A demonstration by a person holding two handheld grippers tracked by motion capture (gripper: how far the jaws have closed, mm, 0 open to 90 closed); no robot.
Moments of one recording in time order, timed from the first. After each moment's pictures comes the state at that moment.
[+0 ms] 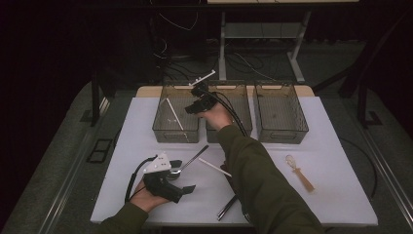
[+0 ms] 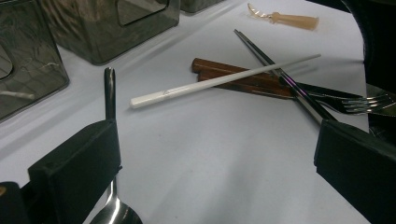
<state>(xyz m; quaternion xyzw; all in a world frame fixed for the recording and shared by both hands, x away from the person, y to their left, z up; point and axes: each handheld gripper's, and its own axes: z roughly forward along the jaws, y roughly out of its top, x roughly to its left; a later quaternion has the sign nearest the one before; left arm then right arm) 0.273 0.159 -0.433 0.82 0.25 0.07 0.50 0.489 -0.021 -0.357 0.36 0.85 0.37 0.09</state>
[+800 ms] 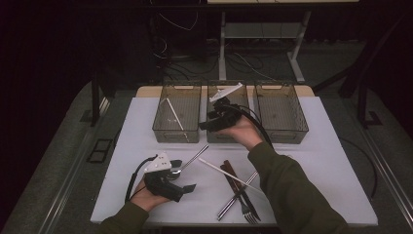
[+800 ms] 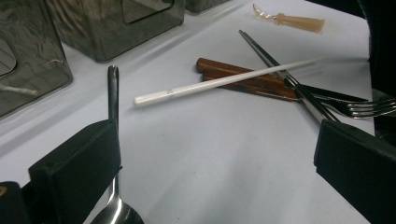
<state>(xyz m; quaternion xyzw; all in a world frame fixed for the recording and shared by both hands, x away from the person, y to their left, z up) 0.274 0.158 -0.435 0.82 0.26 0.07 0.50 0.417 -0.086 -0.344 0.28 0.86 0.42 0.06</state>
